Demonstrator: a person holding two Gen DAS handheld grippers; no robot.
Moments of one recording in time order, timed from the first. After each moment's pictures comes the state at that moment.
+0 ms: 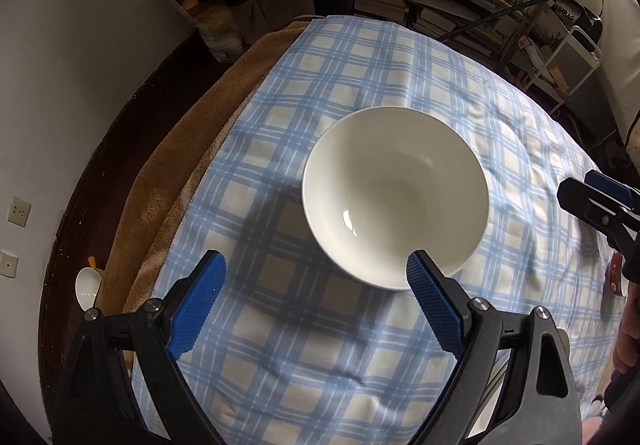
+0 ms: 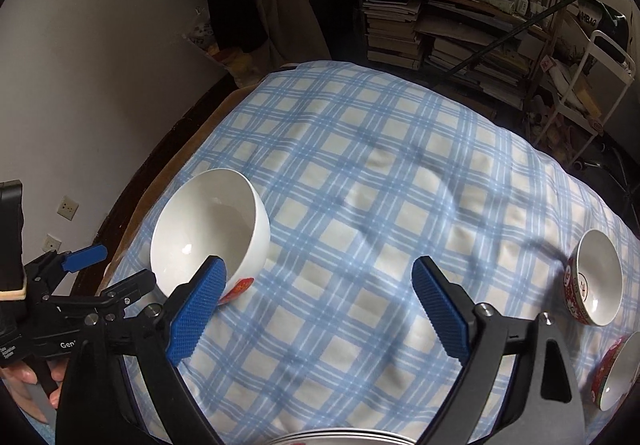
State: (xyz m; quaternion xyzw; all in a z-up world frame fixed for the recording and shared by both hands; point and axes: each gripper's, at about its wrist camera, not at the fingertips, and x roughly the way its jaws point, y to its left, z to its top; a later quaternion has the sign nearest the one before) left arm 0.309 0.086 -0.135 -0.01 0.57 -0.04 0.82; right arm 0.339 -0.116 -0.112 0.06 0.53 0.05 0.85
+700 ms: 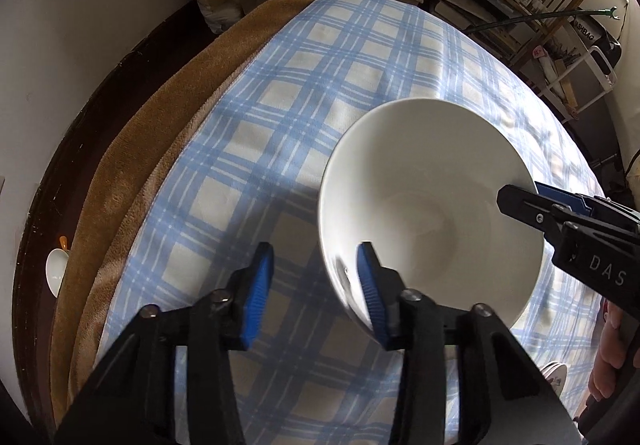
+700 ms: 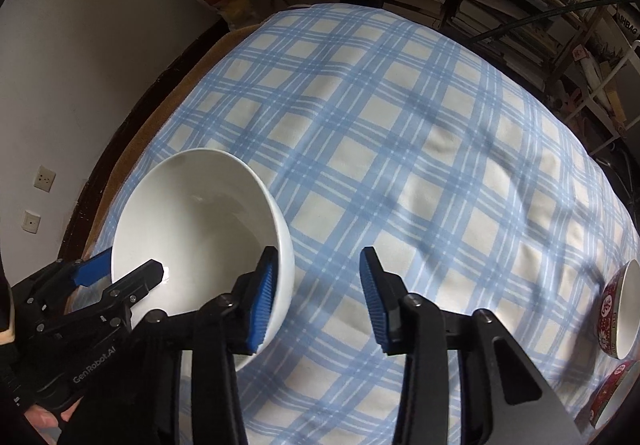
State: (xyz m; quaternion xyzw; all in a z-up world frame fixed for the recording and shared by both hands) left arm 0.344 0.094 -0.191 -0.06 0.60 -0.04 0.80; right arm 0.399 -0.067 -0.176 0.03 0.60 0.06 0.79
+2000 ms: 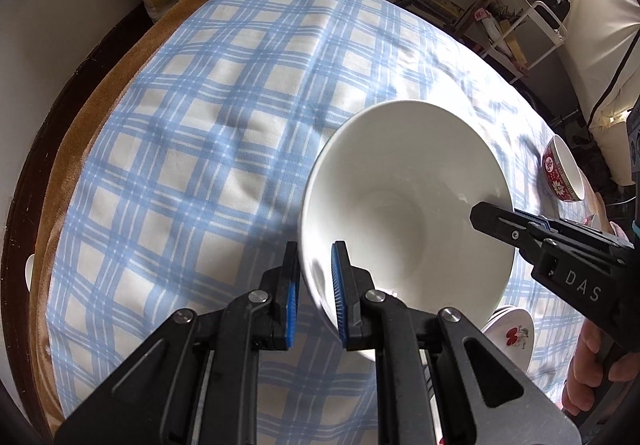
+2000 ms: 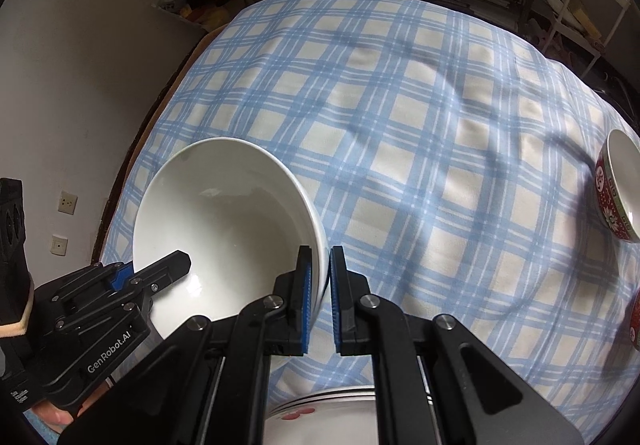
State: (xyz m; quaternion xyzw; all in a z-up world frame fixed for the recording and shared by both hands) left arm 0.288 0.027 -0.170 -0.04 0.61 -0.12 0.78; right arm 0.307 -0.130 -0.165 0.12 0.61 0.04 0.78
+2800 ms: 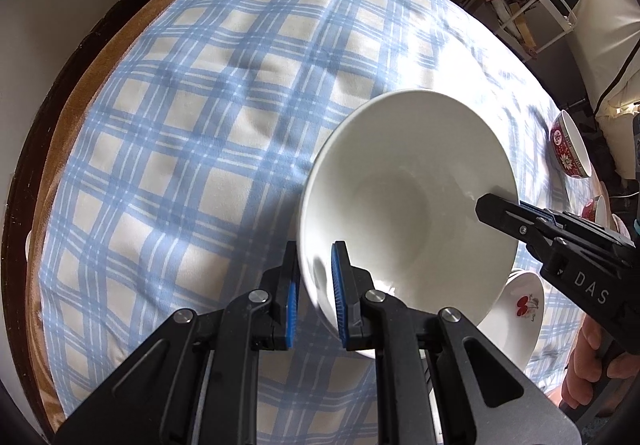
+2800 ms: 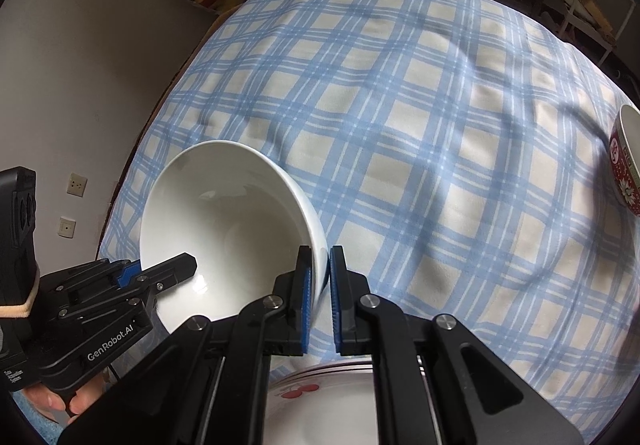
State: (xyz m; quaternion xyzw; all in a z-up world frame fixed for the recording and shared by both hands) left arm 0.265 0.036 -0.184 -0.05 0.64 -0.11 0.76; right arm 0.283 -0.124 -0.175 0.13 0.61 0.07 0.78
